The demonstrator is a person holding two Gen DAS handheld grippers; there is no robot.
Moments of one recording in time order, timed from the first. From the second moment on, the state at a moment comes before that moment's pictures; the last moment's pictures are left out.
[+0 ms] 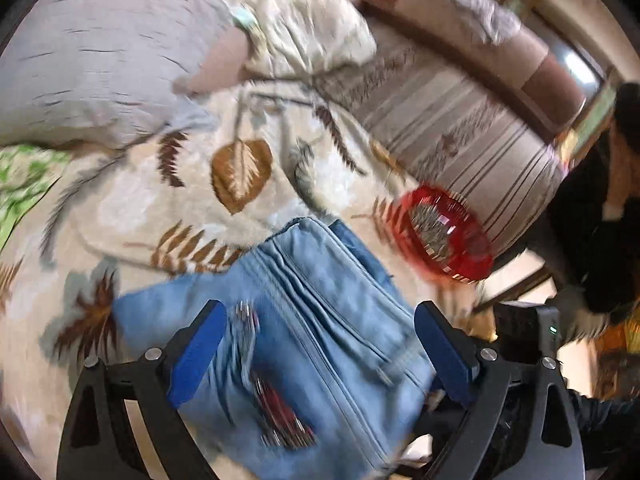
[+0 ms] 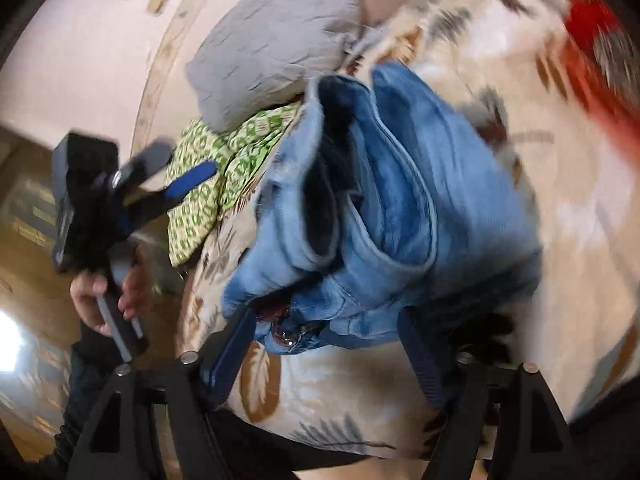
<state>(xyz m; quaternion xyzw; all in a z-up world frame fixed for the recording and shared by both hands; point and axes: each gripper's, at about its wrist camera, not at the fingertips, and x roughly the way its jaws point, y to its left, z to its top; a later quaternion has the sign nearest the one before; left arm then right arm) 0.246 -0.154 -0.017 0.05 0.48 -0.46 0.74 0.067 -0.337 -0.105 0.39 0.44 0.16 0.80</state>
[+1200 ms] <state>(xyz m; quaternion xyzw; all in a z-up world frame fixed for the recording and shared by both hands) 0.244 -0.243 -0.068 0.13 0.53 -0.40 0.74 0.015 -0.370 -0.091 0.31 0.37 0.05 0.88</state>
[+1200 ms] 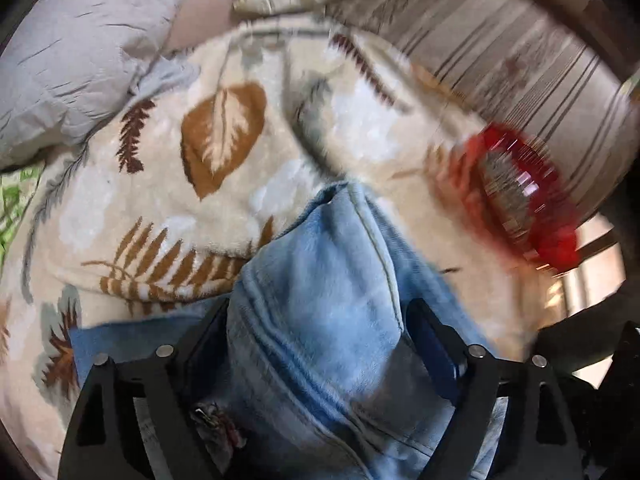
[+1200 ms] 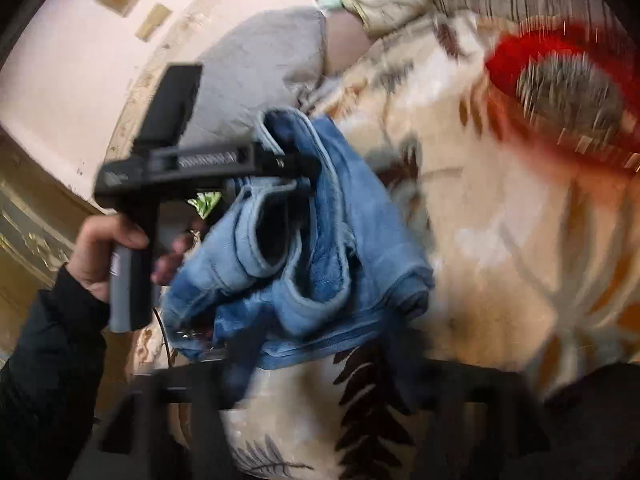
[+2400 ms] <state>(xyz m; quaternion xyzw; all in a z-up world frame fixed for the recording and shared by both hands) 0.124 -0.095 -0.103 0.13 0.49 -0.37 0.78 0.095 -0.321 -0.090 0.08 0.44 0.02 0.90</state>
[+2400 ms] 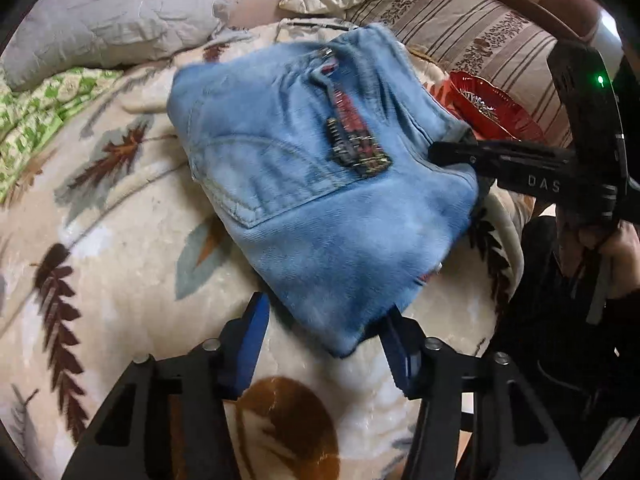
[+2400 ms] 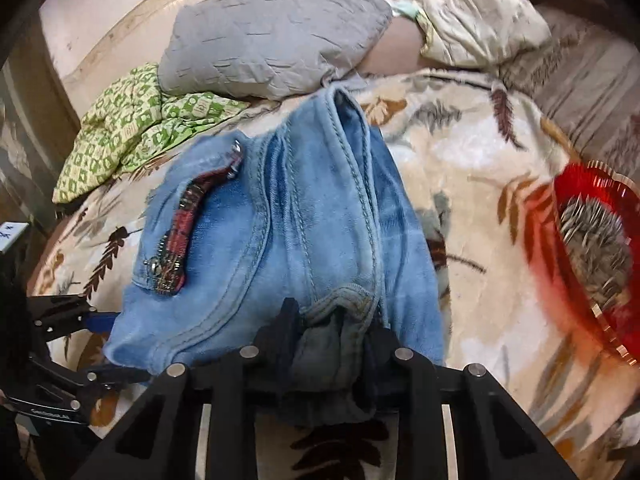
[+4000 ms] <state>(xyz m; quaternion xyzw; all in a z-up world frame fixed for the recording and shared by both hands) 0.184 -0.051 0.001 -0.04 0.44 -0.34 0.83 0.160 -0.299 -0.024 0.19 0.37 0.22 0.88</state>
